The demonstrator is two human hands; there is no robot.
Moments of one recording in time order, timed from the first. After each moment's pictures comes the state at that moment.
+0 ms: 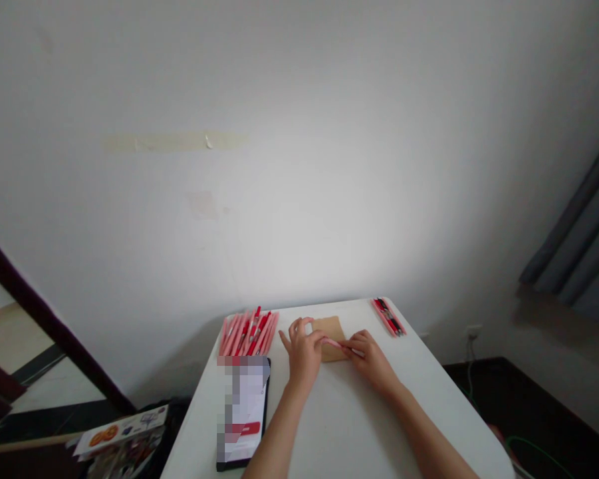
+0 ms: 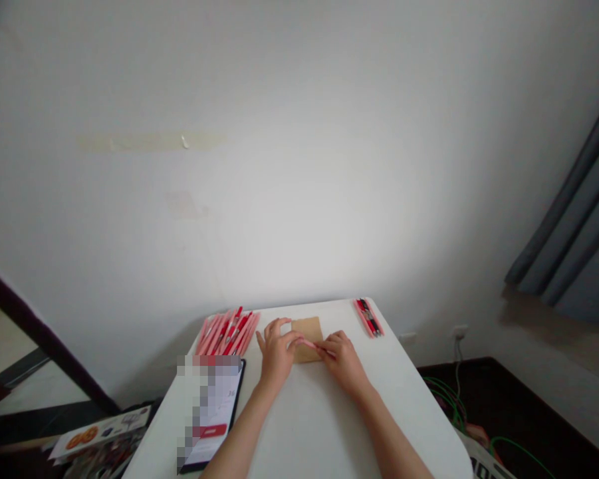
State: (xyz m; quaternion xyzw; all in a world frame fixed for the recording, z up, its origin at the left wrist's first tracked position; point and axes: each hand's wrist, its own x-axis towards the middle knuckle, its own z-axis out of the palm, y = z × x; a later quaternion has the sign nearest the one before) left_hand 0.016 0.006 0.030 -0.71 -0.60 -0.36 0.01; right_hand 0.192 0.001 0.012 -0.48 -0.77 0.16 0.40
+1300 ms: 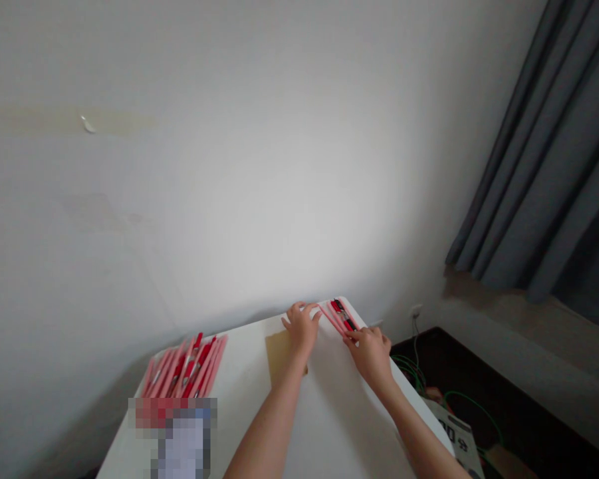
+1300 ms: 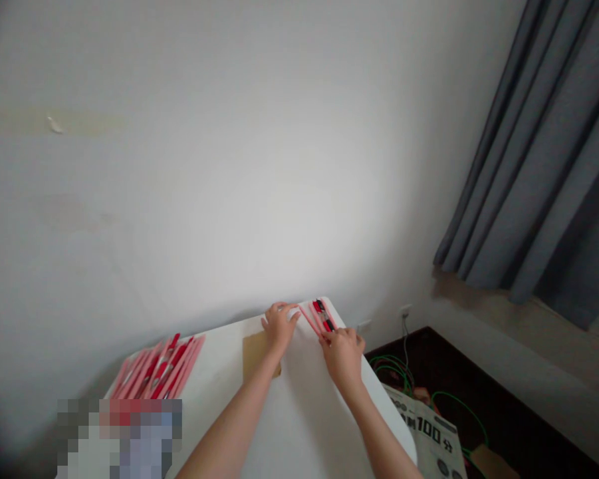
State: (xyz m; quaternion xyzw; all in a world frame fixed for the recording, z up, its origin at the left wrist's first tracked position) left_hand 0.140 0.117 0.023 -0.72 -0.61 -0.32 -0.07; right_hand 0.272 0.015 0.022 -0.77 -0.57 0.01 0.29
